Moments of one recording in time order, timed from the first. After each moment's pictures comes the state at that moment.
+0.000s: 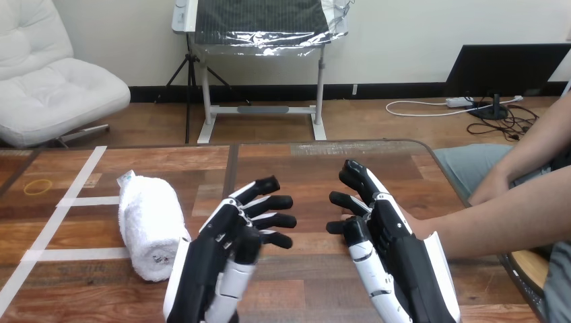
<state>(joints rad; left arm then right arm) 0.38 0.09 -0.36 -0.02 -0.10 -0.65 0.06 0.46 -0.11 0.34 -0.21 -0.15 -0.52 -0.16</state>
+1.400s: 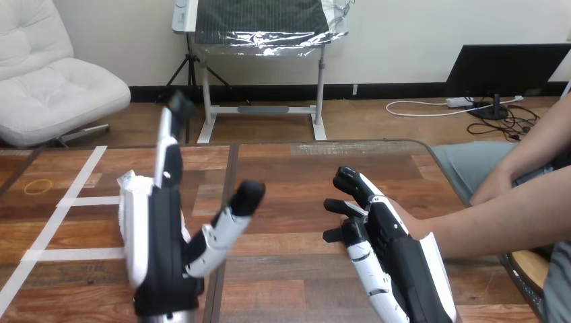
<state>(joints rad) 0.27 0.04 -0.21 -0.14 0.44 -0.55 0.51 0.44 -0.11 0.33 -0.17 -0.16 -0.52 -0.16</state>
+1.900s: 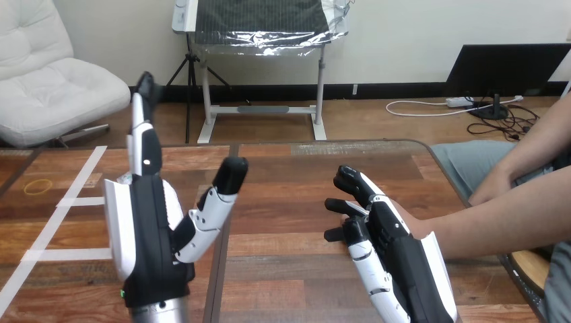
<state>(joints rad) 0.24 0.00 -0.16 -0.16 0.52 -0.47 0.56 0.44 -0.11 0.33 -0.17 -0.16 -0.52 -0.16</state>
